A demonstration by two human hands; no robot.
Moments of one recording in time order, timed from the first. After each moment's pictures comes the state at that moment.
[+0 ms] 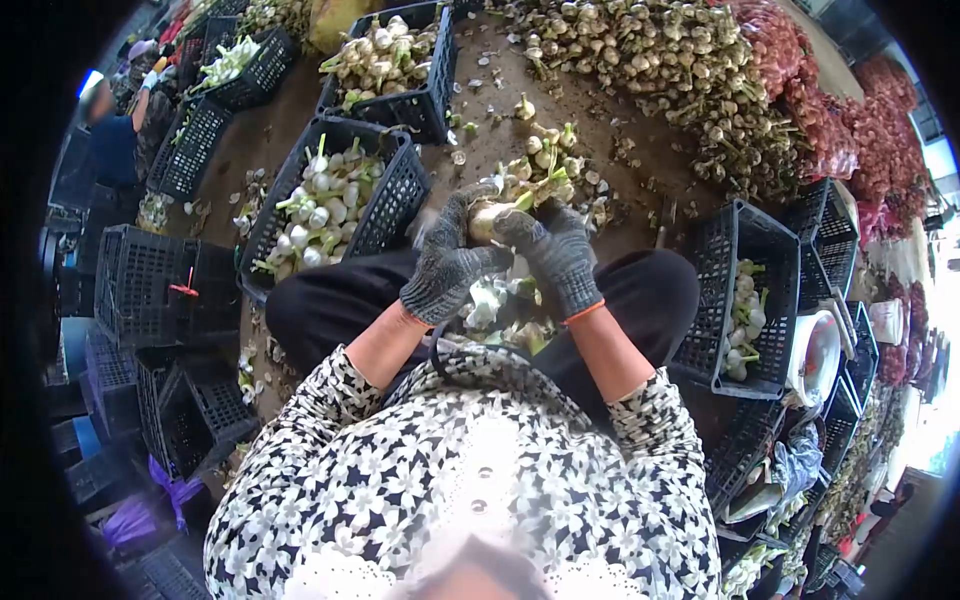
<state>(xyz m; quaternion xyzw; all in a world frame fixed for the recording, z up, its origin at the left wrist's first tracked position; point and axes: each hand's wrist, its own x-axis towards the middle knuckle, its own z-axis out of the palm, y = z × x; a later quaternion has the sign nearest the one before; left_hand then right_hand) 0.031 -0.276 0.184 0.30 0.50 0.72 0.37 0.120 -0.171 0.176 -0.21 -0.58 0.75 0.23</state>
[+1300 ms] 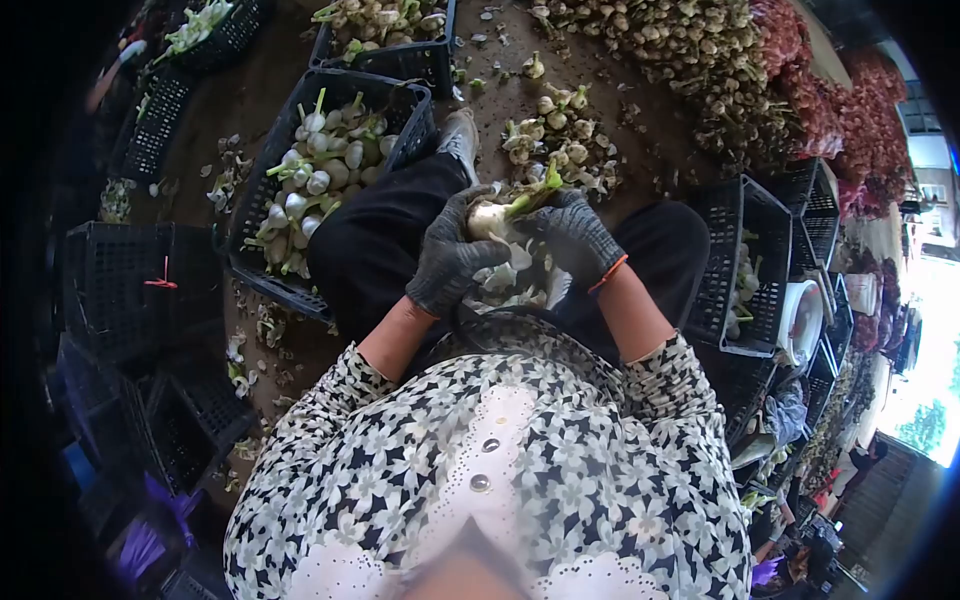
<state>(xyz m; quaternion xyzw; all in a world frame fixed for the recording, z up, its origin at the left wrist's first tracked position) -0.002 -0.332 0.131 0.29 0.54 0.71 0.34 0.091 -0.201 0.177 -0.22 -0.72 0.66 0.05</state>
